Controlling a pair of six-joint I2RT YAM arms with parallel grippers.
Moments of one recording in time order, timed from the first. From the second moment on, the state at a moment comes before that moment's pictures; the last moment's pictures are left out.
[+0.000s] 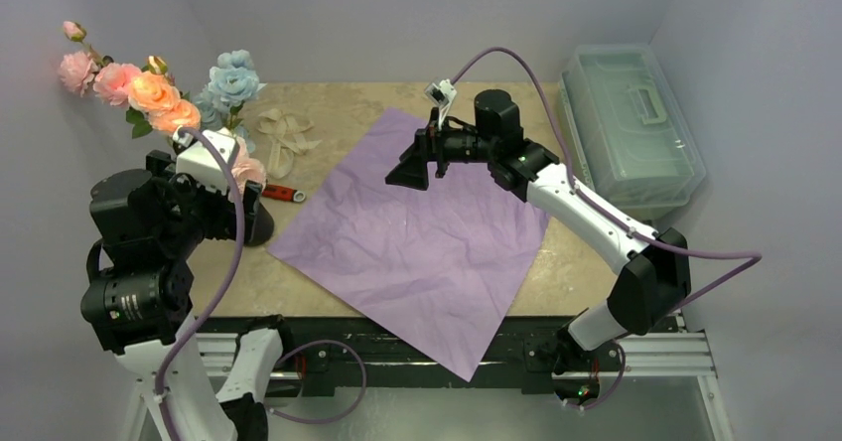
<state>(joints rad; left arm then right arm) 0.23 0.83 1.64 -1.28 0.20 0.41 0.61 1.52 1.35 -0.07 -0.75 0.35</state>
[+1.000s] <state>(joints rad) -0.22 1.69 2.19 -0.97 0.19 0.36 0.48 1.49 1.35 -0.16 -0.70 0.26</state>
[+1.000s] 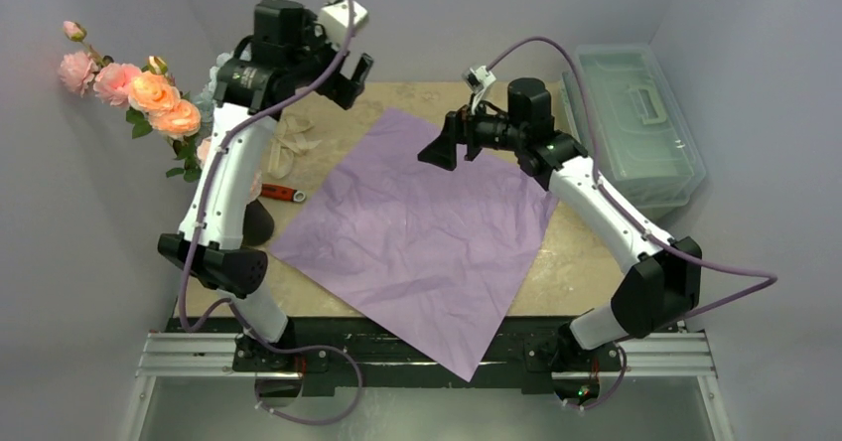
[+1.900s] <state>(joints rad) -0.61 1.67 1.48 -0.77 0.18 0.35 0.06 1.96 1.58 -0.80 -0.33 -0.50</state>
